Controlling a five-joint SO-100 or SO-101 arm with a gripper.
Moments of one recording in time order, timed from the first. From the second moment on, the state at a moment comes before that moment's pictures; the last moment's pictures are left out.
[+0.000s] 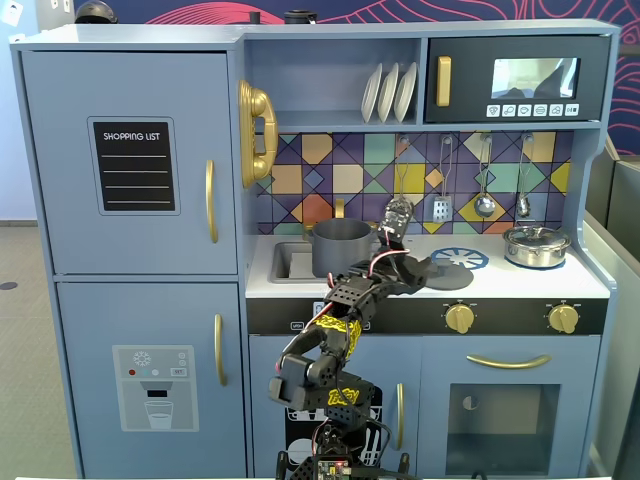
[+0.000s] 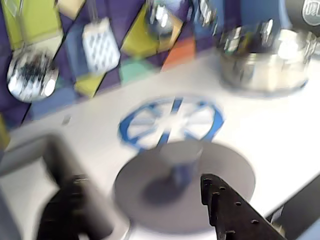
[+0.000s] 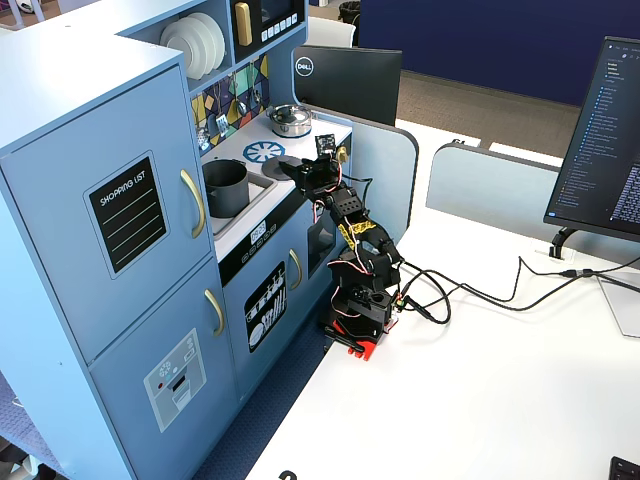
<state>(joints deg) 33.1 153.4 138.6 9.1 -86.1</state>
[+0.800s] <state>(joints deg) 36.0 125.4 138.0 -17.3 -92.5</state>
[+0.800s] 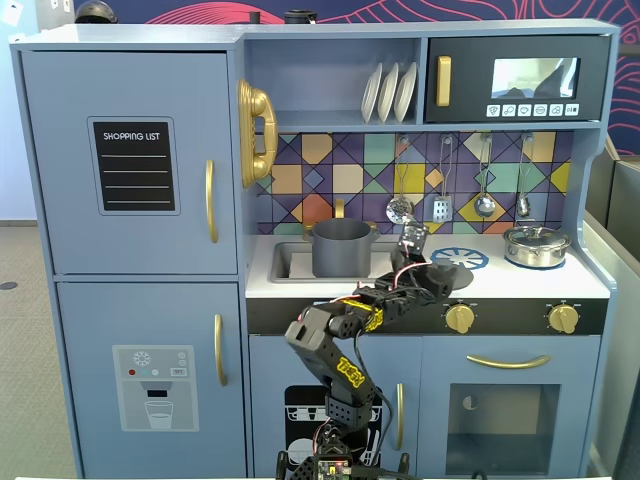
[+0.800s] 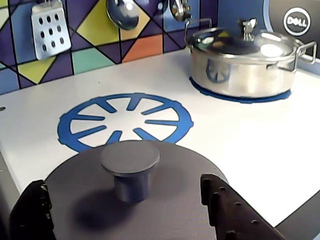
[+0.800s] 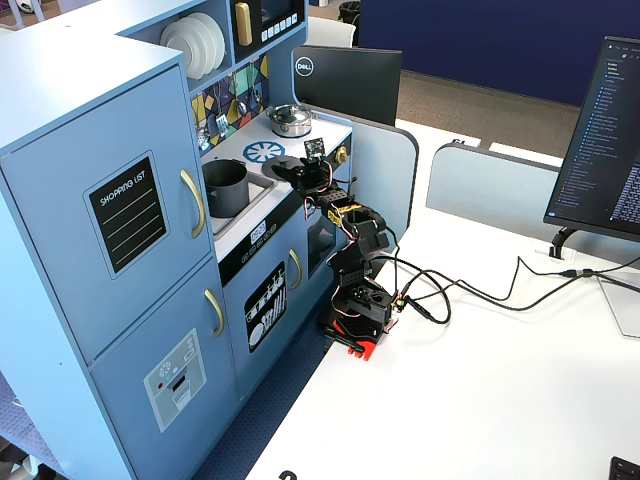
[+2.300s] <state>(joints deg) 34.8 106.2 122.4 -19.9 -90.4</state>
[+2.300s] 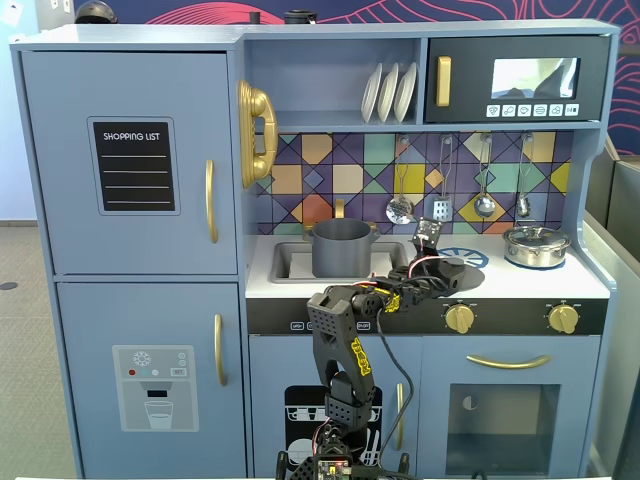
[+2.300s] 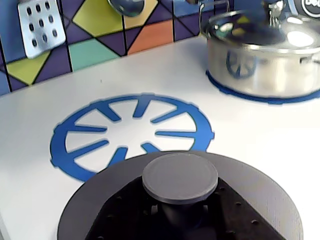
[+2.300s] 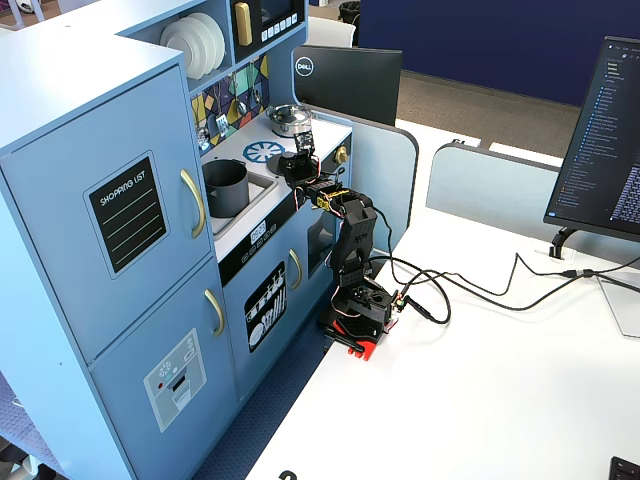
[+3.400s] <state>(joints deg) 11.4 123.4 108.5 -2.2 -89.3</state>
